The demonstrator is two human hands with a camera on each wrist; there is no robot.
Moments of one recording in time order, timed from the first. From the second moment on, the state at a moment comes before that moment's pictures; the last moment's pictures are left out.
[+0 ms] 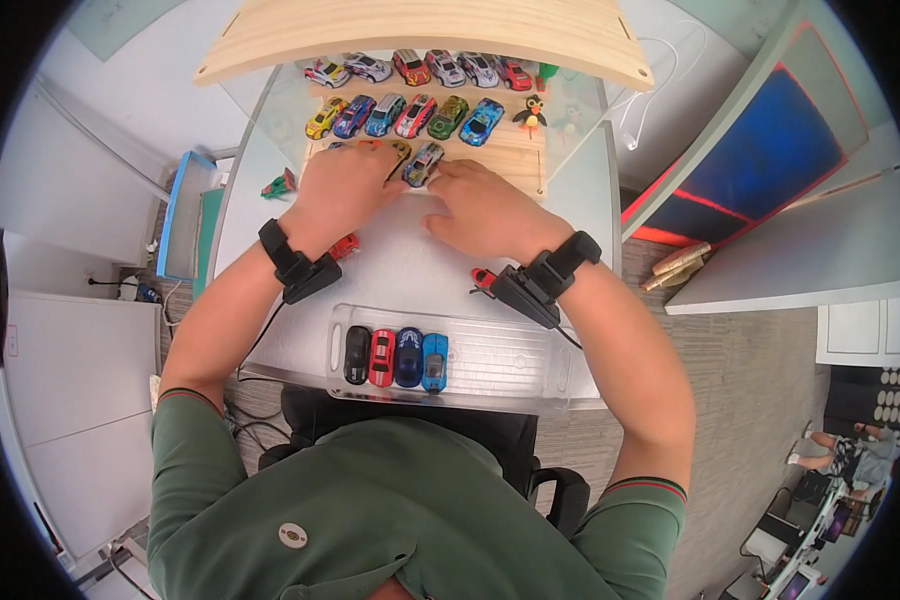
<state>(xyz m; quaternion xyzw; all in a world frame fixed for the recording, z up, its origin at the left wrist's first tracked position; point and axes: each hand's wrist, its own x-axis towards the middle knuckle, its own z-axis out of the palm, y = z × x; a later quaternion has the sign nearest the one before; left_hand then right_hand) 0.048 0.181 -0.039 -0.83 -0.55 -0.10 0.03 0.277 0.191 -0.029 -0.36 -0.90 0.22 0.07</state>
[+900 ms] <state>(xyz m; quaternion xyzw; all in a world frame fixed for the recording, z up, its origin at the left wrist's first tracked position) 0.048 0.174 -0.030 -0.81 -0.57 -0.10 0.01 0.277 0.195 -0.023 -0.36 -0.90 0.24 0.04</state>
